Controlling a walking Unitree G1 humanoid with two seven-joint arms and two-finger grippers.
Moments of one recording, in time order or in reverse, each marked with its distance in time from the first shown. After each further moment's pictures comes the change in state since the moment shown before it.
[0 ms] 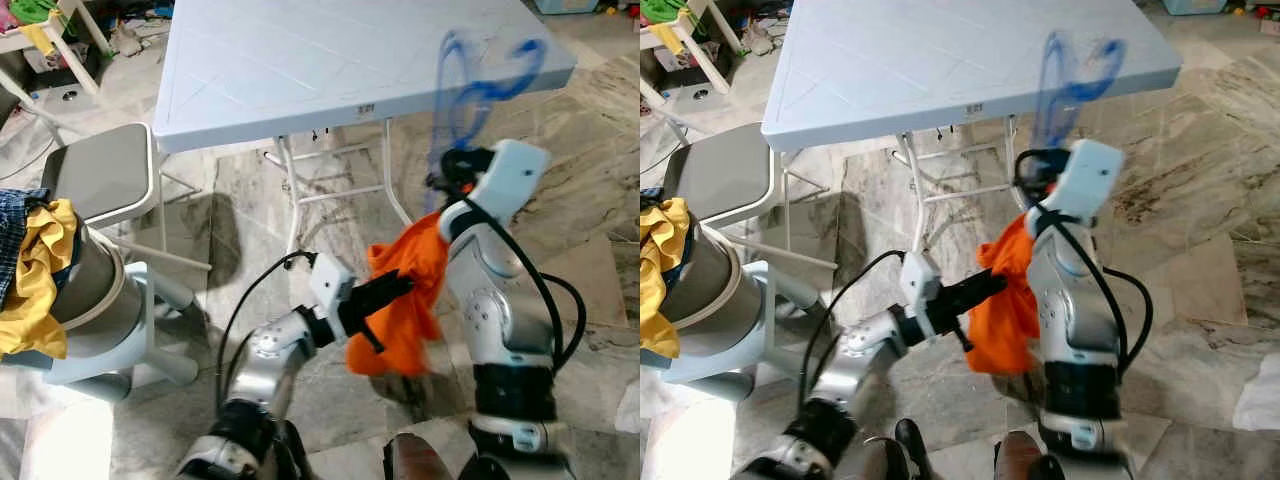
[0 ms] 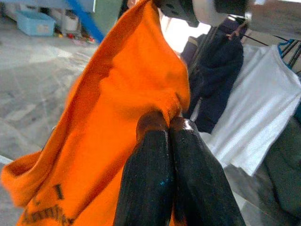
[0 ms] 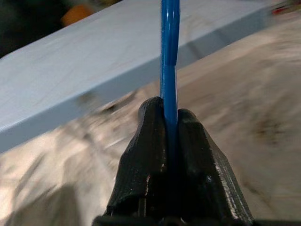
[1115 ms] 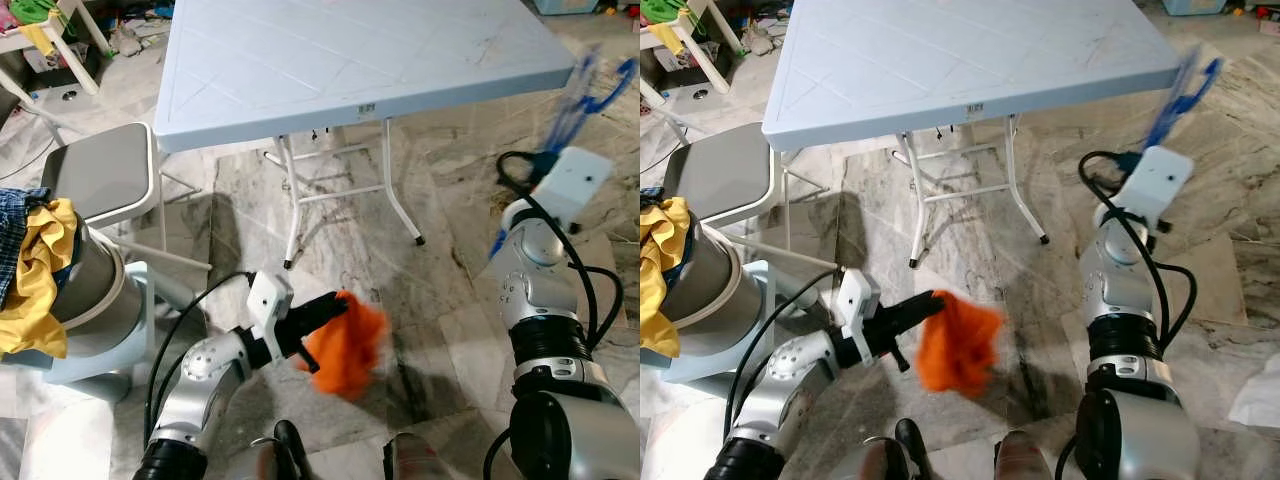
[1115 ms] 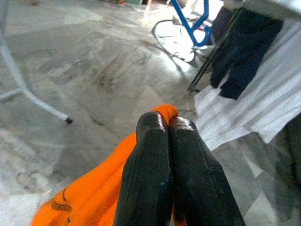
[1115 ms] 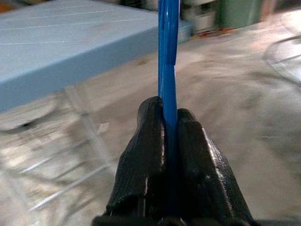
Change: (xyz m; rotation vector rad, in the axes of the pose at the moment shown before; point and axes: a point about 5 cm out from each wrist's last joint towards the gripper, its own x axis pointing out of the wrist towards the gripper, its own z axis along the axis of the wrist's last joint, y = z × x) left arm -0.076 0.018 -0.001 0.008 0.158 0.147; right arm 0.044 -0.075 -0.012 -0.119 -0.055 -0.173
